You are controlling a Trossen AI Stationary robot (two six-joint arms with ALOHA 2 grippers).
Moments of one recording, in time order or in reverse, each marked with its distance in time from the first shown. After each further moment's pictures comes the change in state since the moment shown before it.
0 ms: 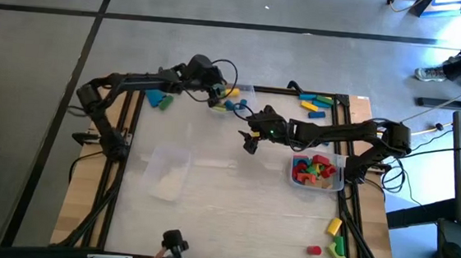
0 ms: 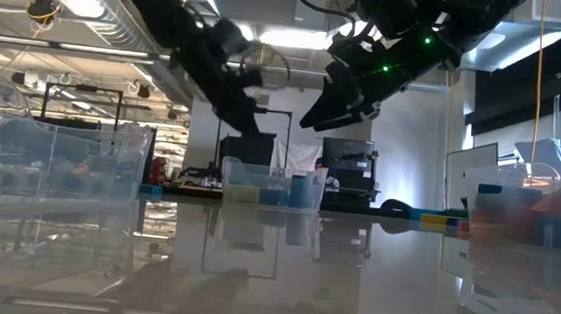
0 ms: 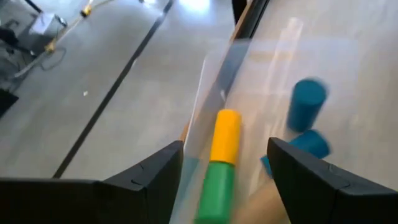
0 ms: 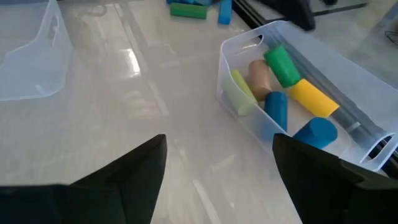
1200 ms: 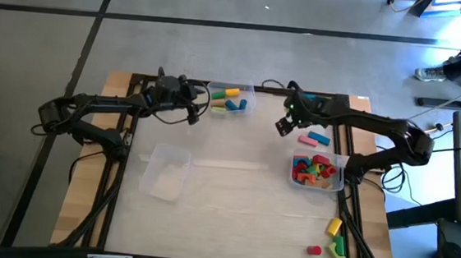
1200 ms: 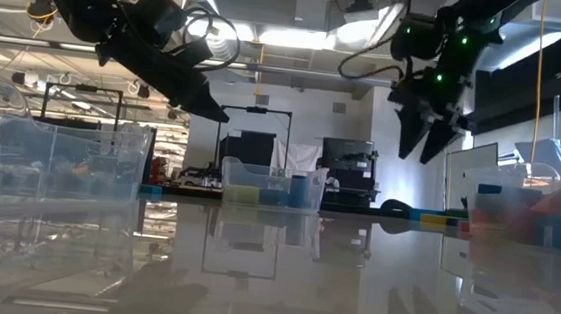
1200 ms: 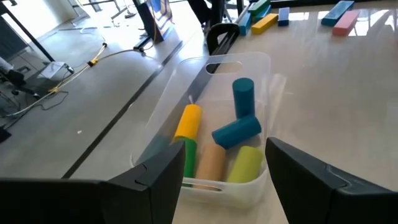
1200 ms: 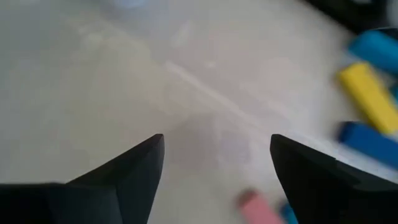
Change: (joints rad) left arm -0.063 -0.412 -0.547 0.373 0.049 -0.073; right arm -0.310 -0.224 0.061 -0.854 -0.111 0.390
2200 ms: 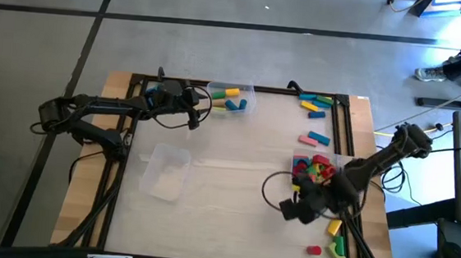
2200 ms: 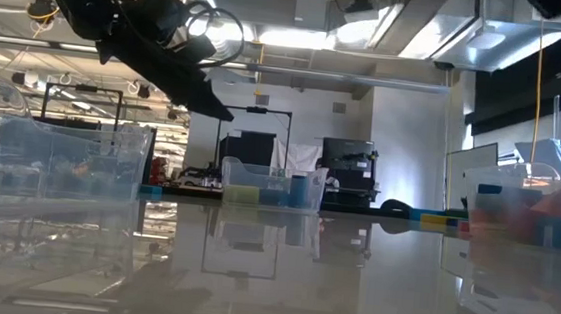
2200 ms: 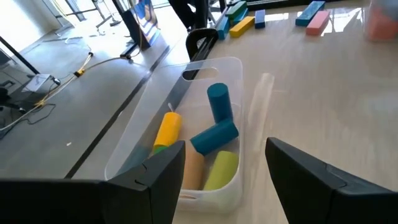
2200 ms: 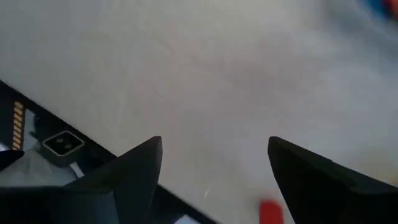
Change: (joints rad) left arm -0.061 0.001 0.001 -0.002 0.000 0.022; right arm 1.097 0.030 0.181 -0.236 -0.095 1.352
